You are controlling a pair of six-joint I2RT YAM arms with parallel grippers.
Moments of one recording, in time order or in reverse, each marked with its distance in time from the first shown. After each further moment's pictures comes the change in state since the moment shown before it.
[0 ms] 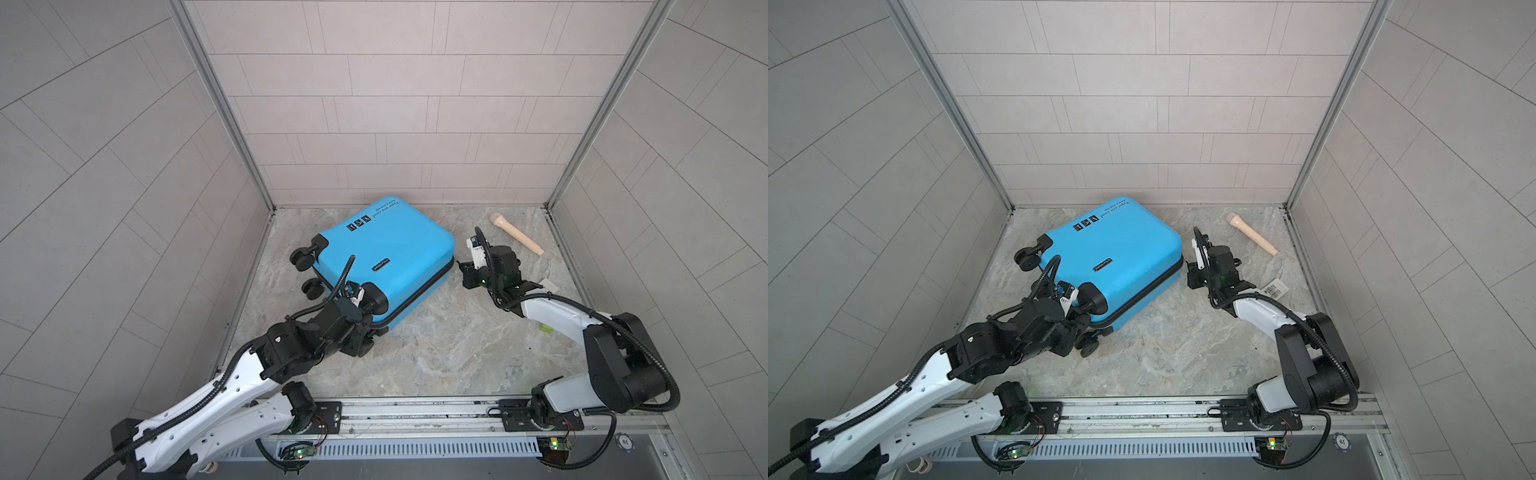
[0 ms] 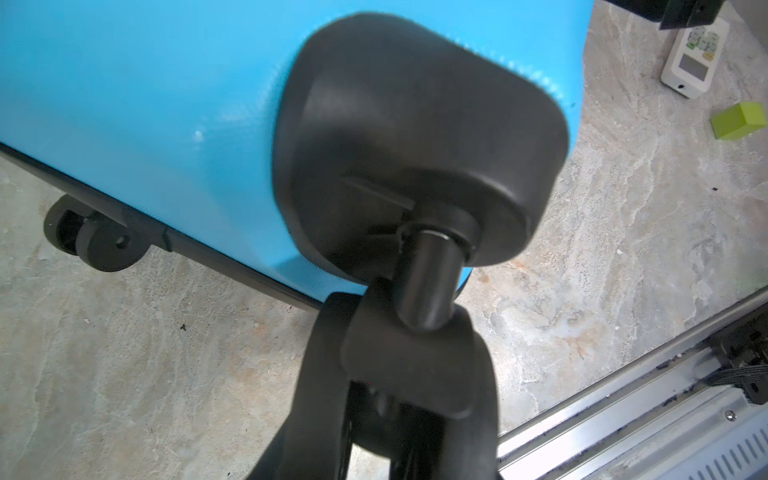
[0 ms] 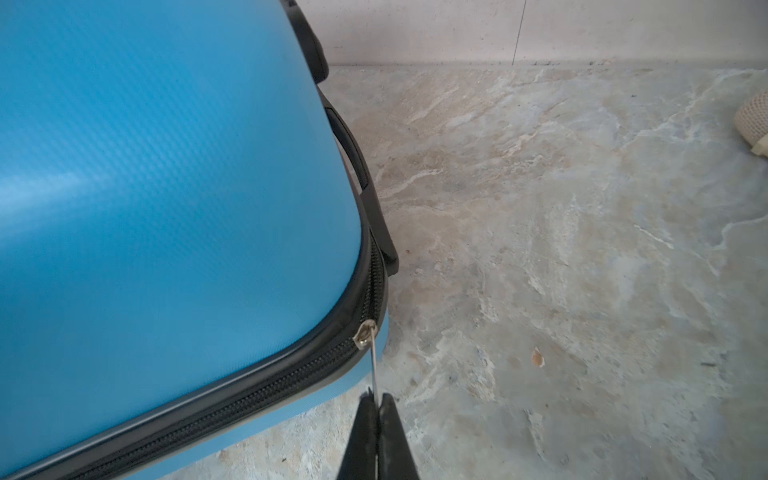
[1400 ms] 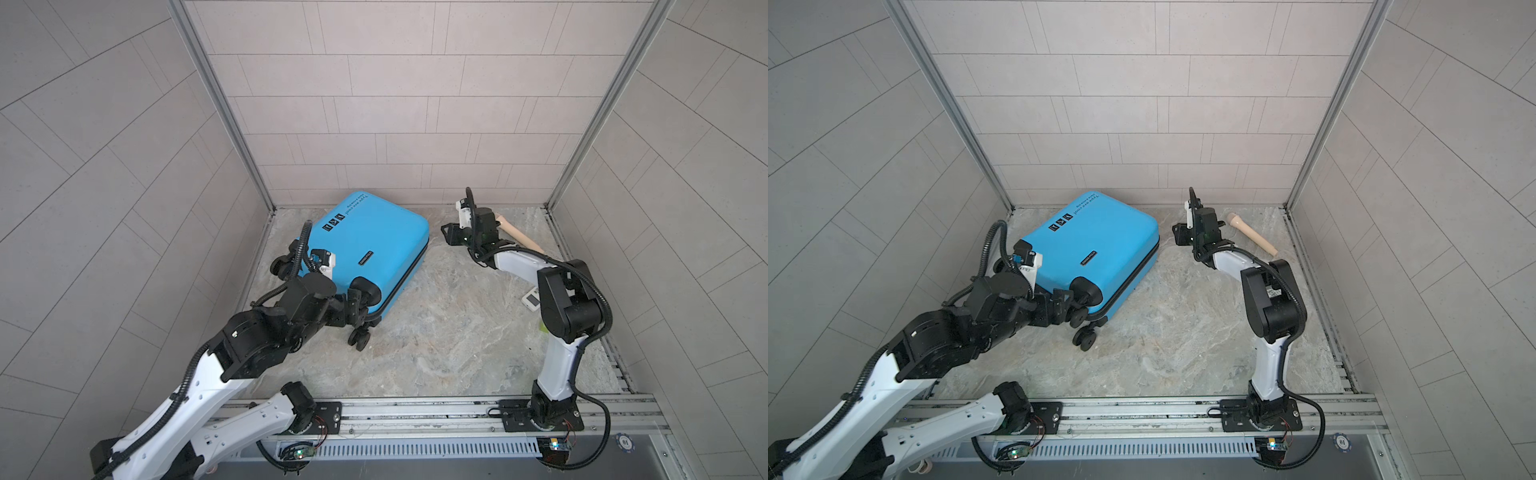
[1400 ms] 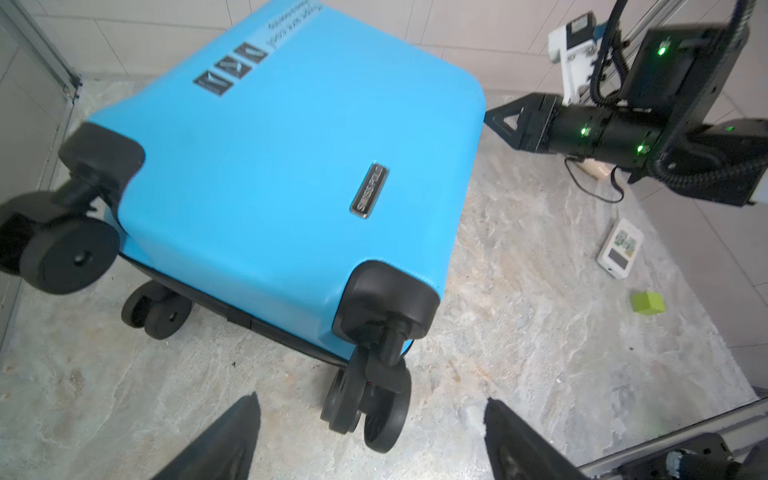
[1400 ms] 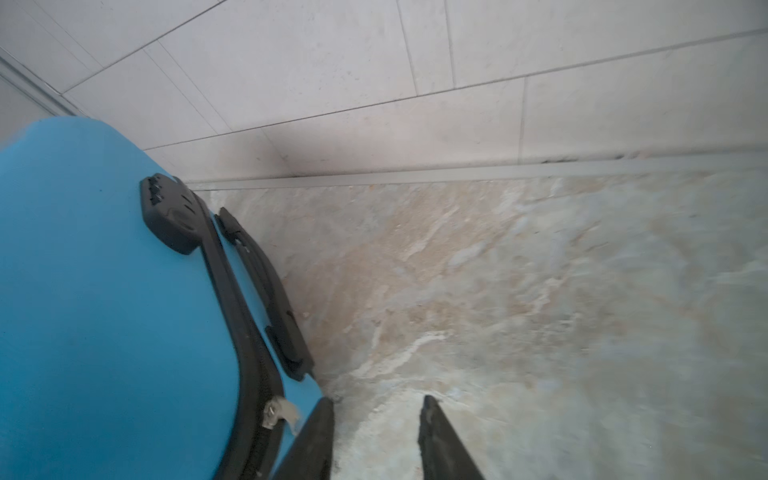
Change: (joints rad) left arm 0.094 0.093 0.412 -0.107 -0.119 -0.060; right arm -0.060 0.410 0.498 0.013 -0.042 0.141
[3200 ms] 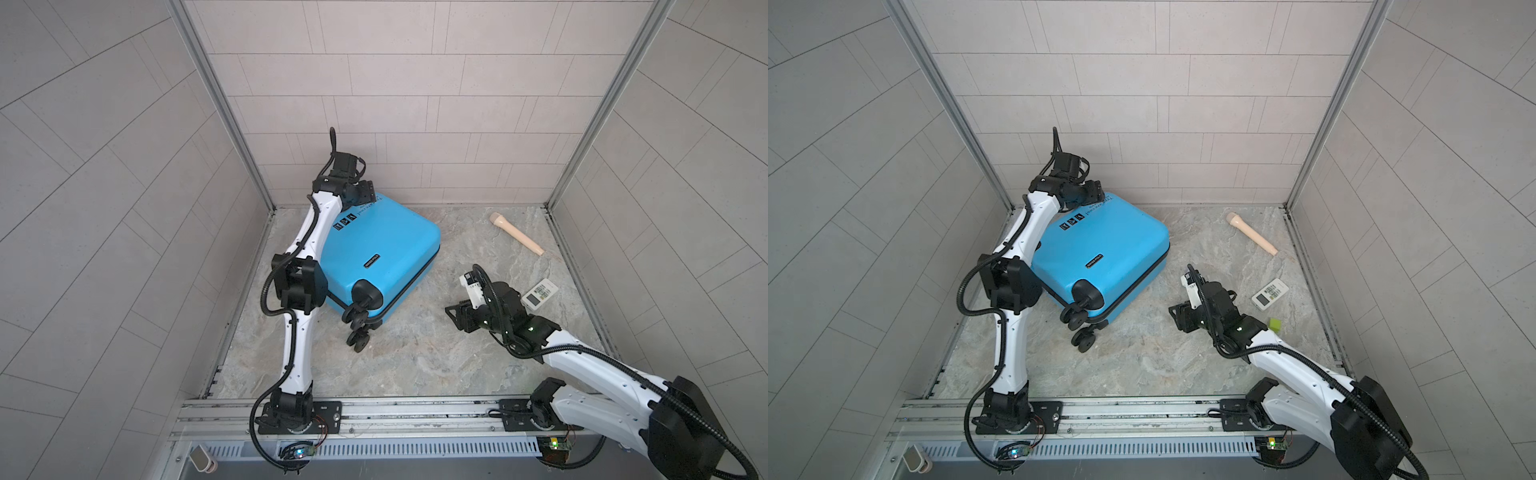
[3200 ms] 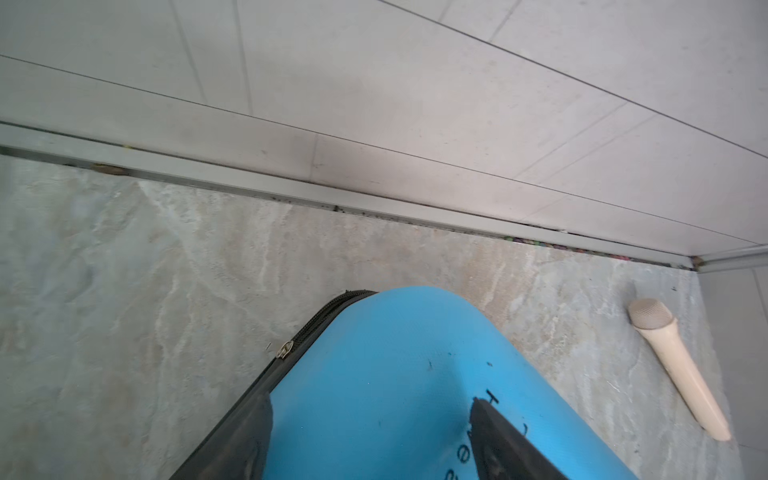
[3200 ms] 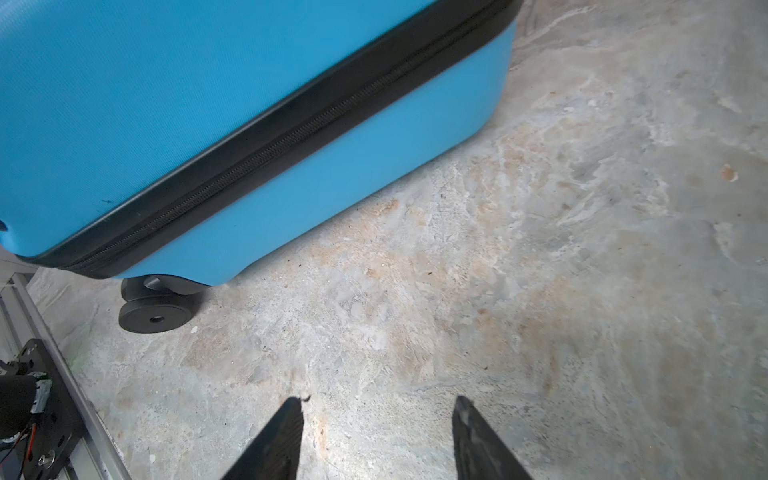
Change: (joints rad) left arm 0.589 1.450 1.170 0.194 0.494 0.150; right arm 0.371 -0.866 -0.749 -0.285 0.059 0.053
